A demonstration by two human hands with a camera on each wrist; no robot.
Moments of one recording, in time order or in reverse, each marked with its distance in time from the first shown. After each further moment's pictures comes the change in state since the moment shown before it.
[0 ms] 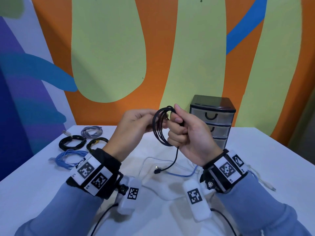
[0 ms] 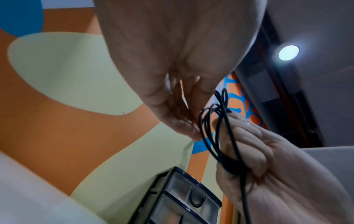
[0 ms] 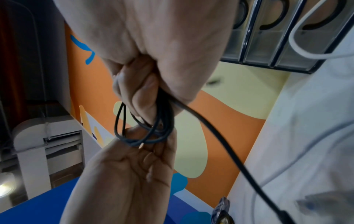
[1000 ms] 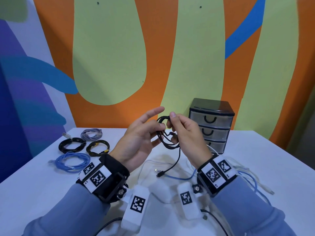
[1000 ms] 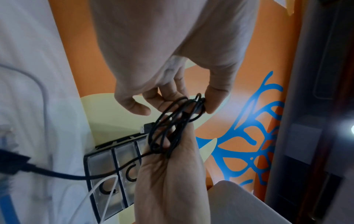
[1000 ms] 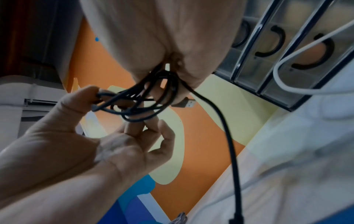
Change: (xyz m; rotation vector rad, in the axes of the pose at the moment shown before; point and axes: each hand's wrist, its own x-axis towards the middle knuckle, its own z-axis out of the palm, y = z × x) left_hand -0.007 -0.003 0.017 -0.558 -0.024 -0.284; right_hand 0.015 0.022 -0.019 -0.661 0.364 -0.284
